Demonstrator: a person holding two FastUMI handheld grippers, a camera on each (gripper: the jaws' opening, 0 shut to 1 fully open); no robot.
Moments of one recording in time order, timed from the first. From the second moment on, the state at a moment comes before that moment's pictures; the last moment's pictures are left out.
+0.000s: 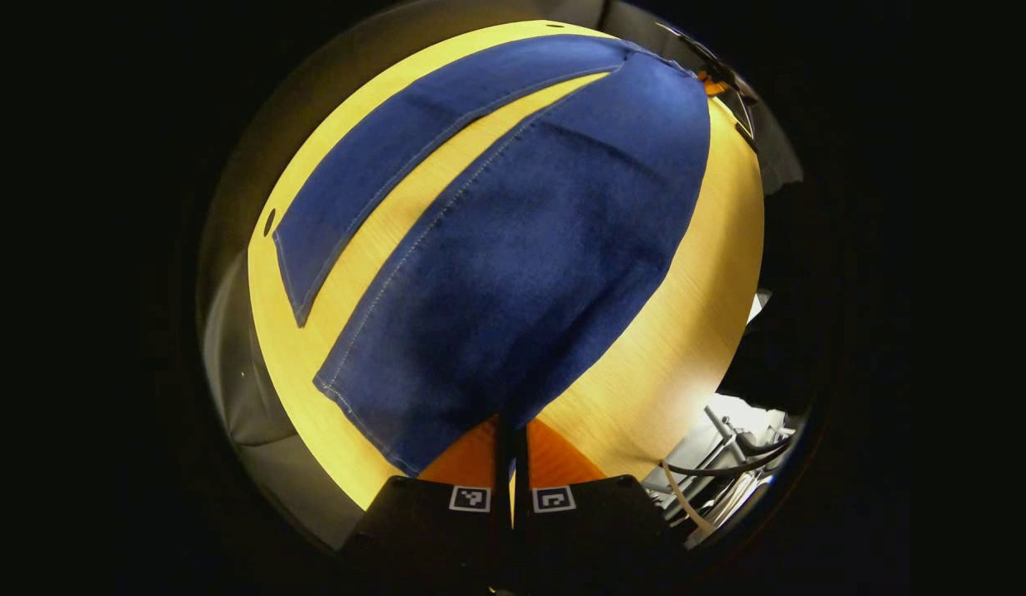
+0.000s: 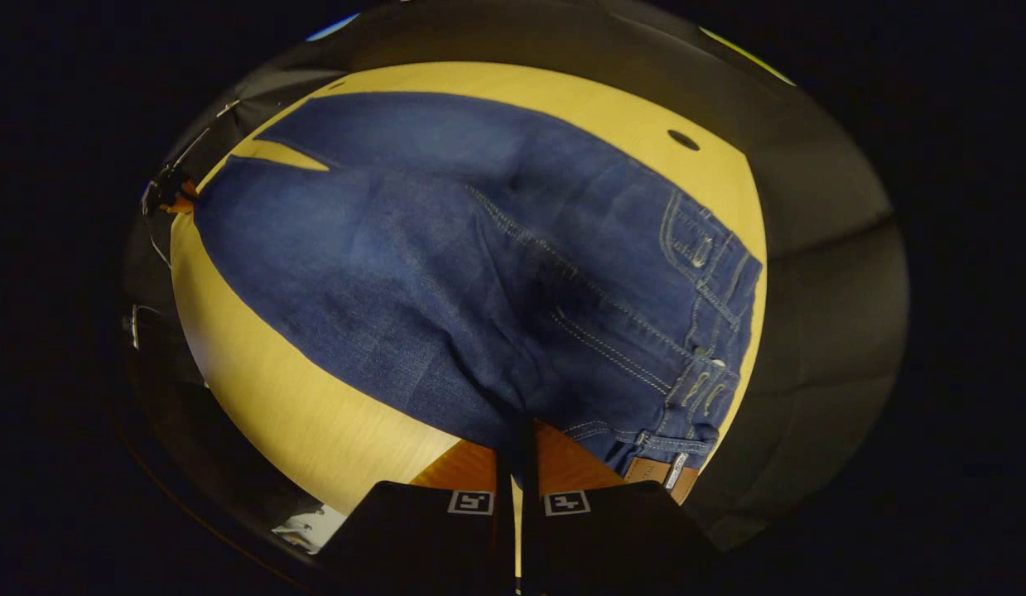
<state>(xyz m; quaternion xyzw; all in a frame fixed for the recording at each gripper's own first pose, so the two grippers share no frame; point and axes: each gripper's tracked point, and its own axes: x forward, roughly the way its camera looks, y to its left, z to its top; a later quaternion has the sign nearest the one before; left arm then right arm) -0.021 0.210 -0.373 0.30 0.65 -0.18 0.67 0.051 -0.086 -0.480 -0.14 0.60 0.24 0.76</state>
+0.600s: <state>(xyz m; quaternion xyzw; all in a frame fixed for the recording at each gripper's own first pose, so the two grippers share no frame) 0.107 0.220 -0.321 0.28 0.62 -0.12 0.73 0.177 -0.081 -0.392 -0.02 0.47 0.15 0.87</state>
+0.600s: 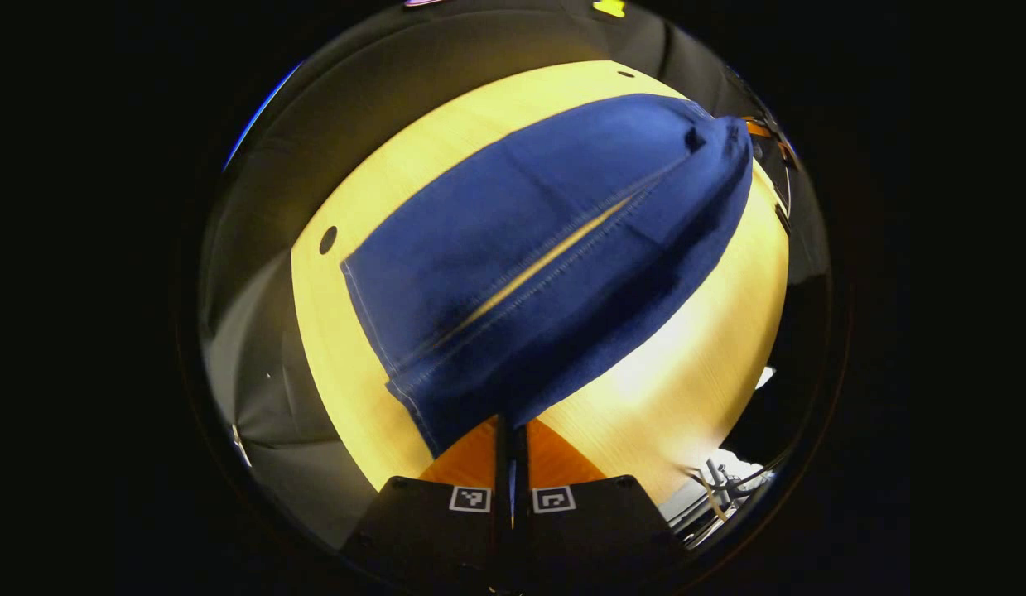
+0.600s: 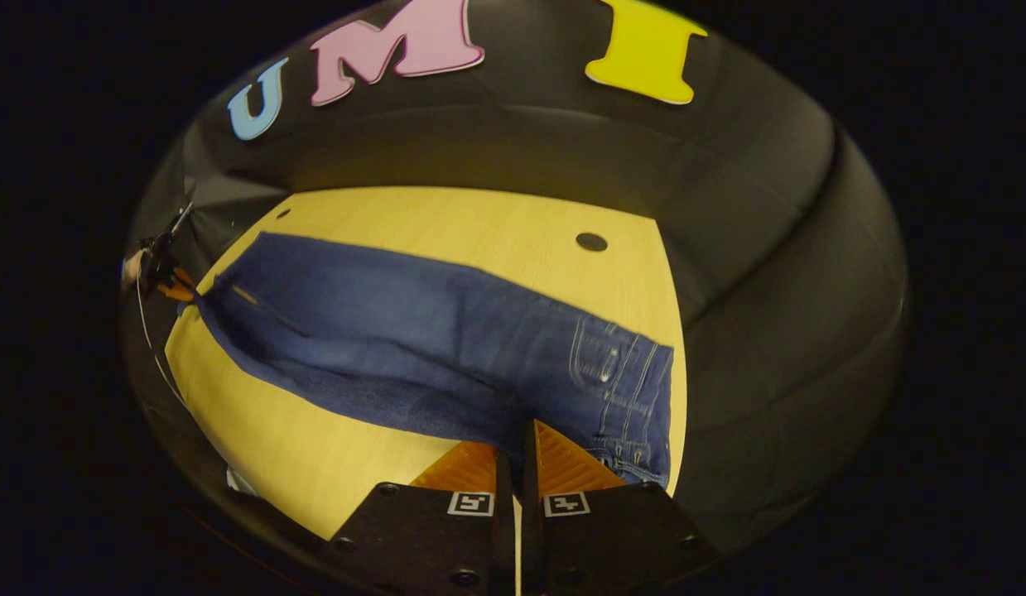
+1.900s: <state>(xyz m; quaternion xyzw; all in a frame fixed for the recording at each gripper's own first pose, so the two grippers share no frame) 0.326 0.245 -0.286 0.24 0.43 0.04 0.87 0.332 -0.105 -0.450 0.10 0.44 0.02 0.89</state>
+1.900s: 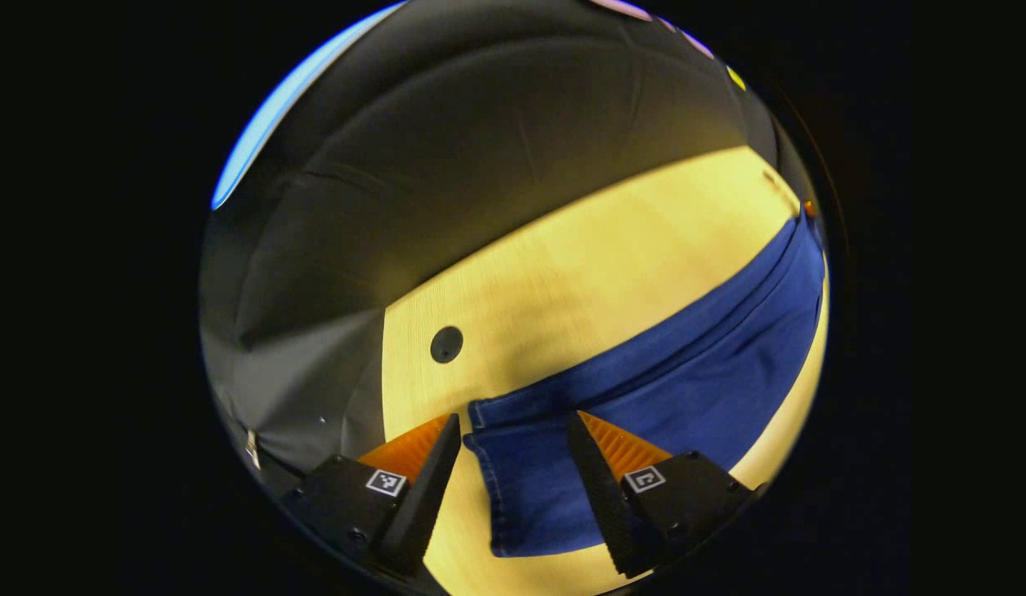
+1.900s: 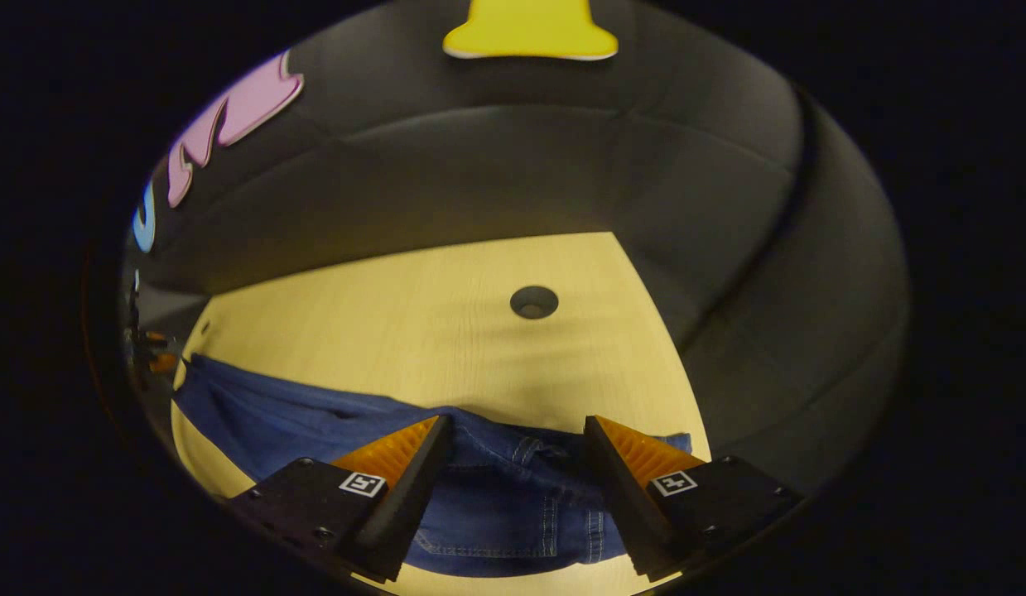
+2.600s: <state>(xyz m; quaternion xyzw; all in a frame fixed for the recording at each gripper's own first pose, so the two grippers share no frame) 0.210 0.089 -0.242 0.15 0.34 -0.10 0.92 0.226 -0.213 -0.436 0.20 0.50 -0.17 0.82</state>
